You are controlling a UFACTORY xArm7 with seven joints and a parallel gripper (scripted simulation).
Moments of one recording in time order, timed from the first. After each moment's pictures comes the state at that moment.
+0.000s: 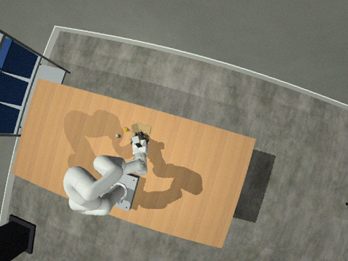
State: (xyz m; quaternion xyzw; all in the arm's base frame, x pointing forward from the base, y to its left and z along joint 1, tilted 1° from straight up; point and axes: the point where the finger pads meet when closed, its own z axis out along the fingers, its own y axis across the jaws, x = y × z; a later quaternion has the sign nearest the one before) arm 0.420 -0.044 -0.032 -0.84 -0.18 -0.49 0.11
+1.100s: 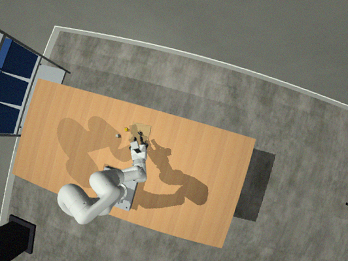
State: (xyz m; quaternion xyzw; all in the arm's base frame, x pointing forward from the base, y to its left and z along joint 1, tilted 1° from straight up) arm 0.392 -0.058 0.022 -0.84 -0.18 -0.50 0.12
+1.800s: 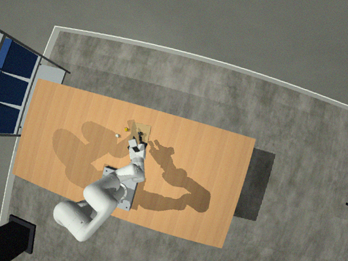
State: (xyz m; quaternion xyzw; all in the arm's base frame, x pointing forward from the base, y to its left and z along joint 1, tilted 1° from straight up) arm 0.395 -0.057 0.049 -0.86 -0.19 -0.46 0.11
